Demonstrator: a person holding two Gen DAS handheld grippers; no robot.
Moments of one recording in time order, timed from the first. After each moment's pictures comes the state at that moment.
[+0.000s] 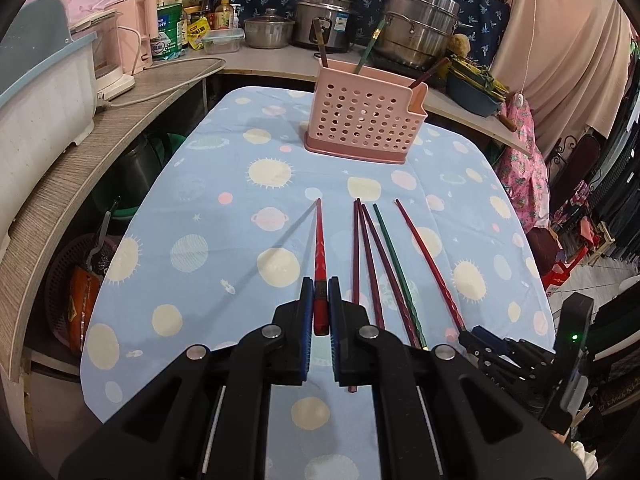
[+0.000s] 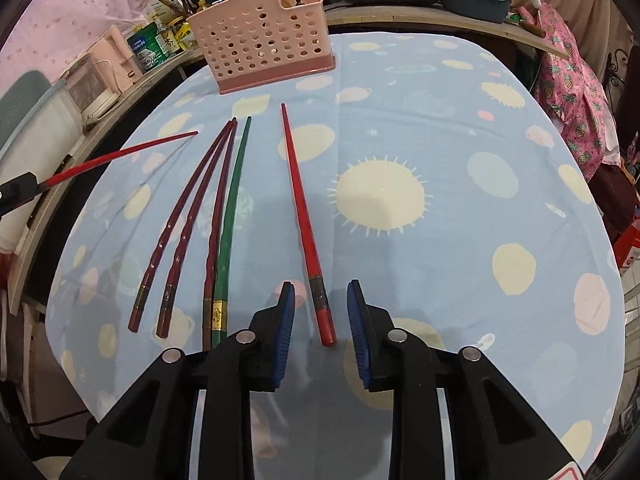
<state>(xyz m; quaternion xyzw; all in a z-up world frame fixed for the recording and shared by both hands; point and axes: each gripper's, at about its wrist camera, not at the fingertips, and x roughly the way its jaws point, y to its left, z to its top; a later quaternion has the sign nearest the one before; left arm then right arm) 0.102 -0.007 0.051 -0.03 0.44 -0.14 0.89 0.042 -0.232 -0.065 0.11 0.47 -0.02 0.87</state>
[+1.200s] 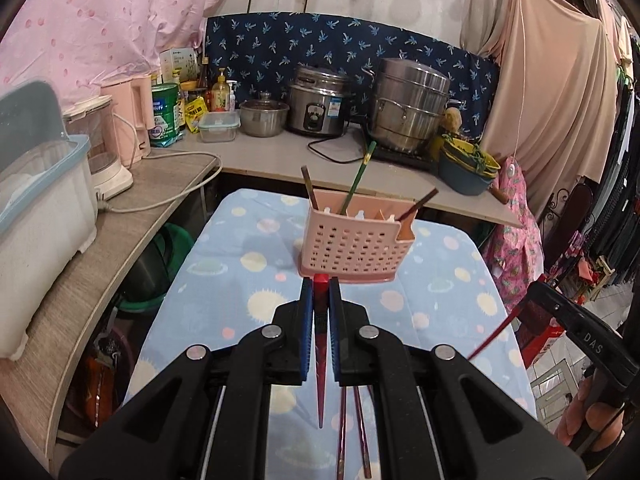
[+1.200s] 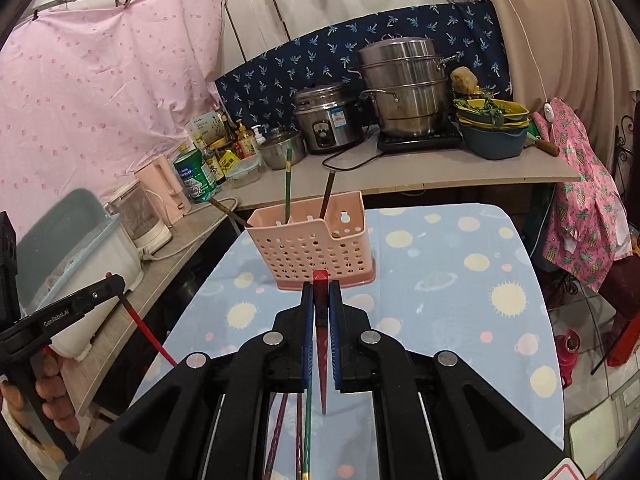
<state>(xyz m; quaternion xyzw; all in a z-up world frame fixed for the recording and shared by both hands) 0.167 -0.015 0.155 -0.04 0.32 -0.14 0.94 0.095 -0.261 0.127 0.14 0.28 0.02 0.95</state>
